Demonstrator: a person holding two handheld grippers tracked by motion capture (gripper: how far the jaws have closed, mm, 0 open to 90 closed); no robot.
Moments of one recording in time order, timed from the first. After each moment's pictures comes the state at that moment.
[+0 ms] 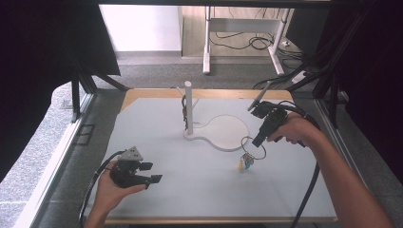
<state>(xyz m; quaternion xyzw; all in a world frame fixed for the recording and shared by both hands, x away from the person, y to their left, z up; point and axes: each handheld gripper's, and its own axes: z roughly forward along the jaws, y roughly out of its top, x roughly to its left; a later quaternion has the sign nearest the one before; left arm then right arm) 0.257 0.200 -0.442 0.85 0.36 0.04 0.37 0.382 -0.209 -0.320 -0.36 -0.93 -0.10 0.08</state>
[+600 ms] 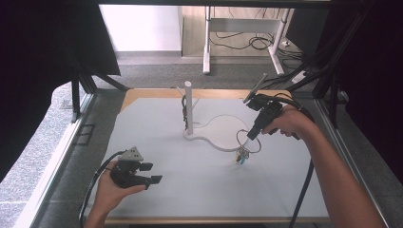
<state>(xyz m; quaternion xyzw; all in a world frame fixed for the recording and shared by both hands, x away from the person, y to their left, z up) 0.257 0.199 -0.442 0.86 0.36 0.04 0.37 0.398 -0.198 -0.311 -0.36 -0.92 -0.11 0.08</state>
